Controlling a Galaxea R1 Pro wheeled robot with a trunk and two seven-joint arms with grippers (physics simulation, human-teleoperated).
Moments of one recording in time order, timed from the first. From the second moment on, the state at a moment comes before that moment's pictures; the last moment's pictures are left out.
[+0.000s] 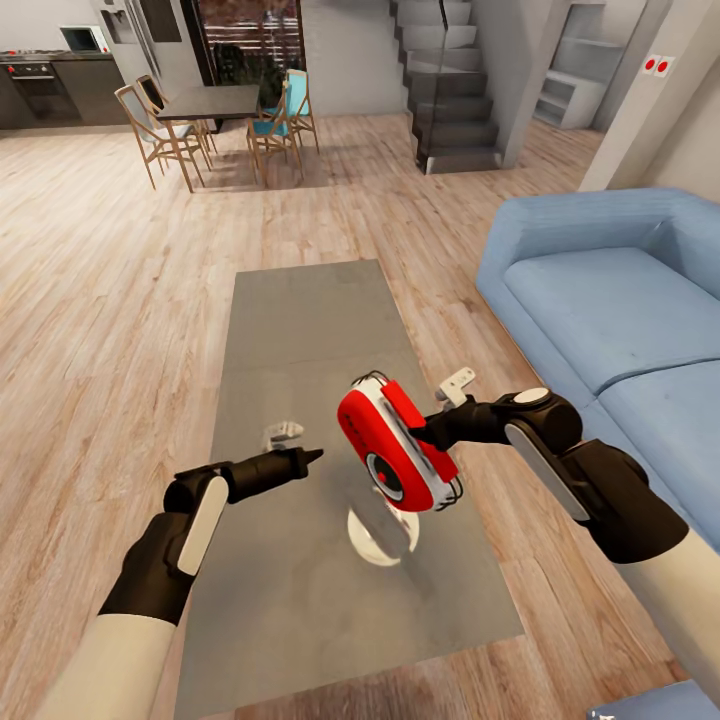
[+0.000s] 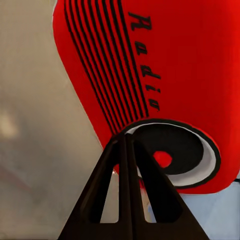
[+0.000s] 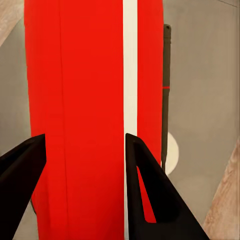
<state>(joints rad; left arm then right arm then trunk) -0.63 -0.02 -0.01 -1.26 0.36 0.79 -0.51 -0.91 -0.32 0.54 -1.54 -0.33 1.05 0.29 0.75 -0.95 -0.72</state>
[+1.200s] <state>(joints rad) -0.63 -0.14 -0.12 -1.07 0.36 0.63 -0.50 -0.91 -0.34 0.54 -1.55 -0.34 1.05 0.30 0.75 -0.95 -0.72</state>
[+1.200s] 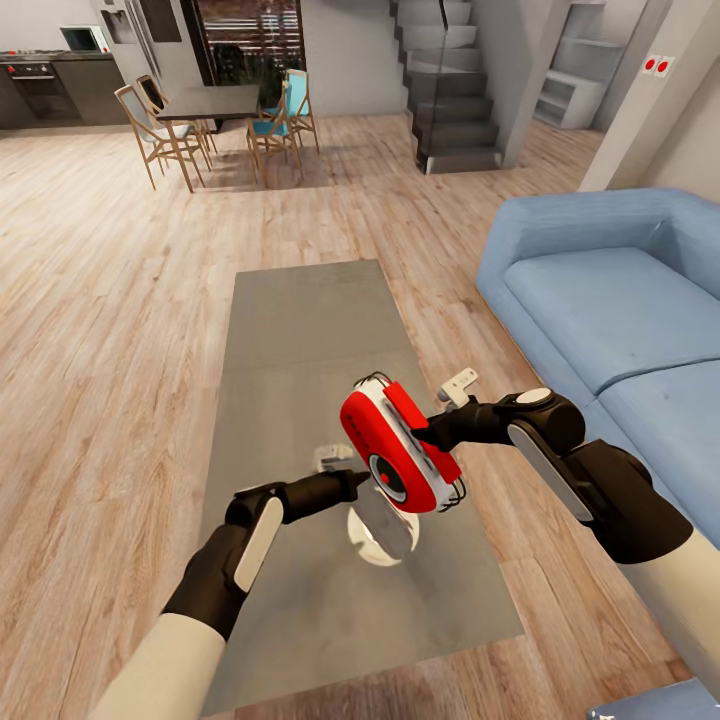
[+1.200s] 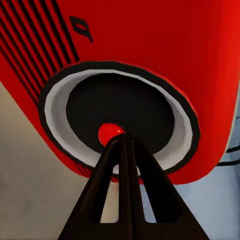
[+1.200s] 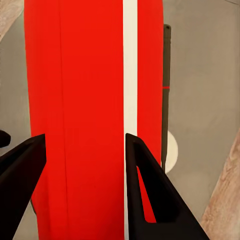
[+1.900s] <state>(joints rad) -0.68 -0.16 -0.12 -0.90 0.31 0.54 -0.50 -0.91 -0.34 0.54 -1.56 -0.34 1.05 0.33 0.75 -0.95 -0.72</state>
